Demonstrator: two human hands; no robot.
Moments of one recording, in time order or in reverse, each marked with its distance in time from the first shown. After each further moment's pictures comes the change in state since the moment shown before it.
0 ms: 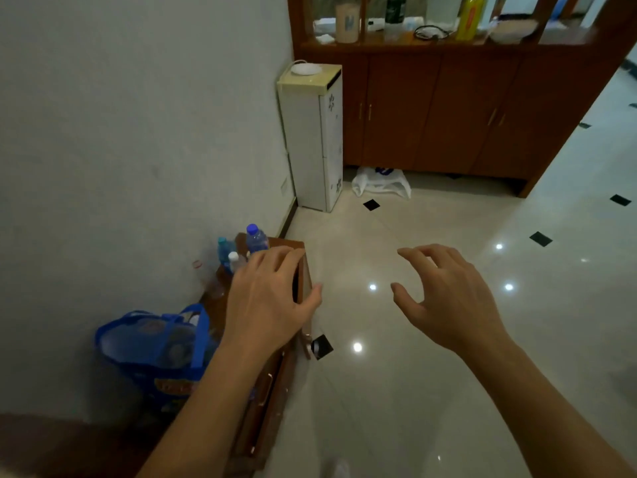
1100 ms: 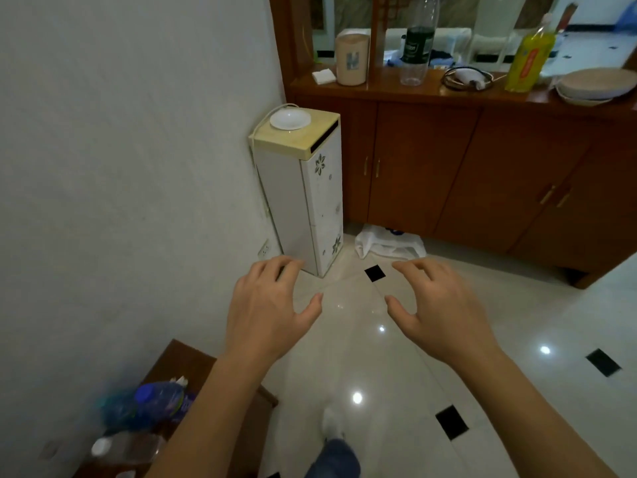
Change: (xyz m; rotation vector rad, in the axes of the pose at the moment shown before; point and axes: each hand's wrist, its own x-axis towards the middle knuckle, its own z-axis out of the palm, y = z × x) left_hand 0.566 0.078 0.175 0.066 0.021 -0.113; right_hand 0.539 0.306 0.099 0.042 -0.057 -0.114
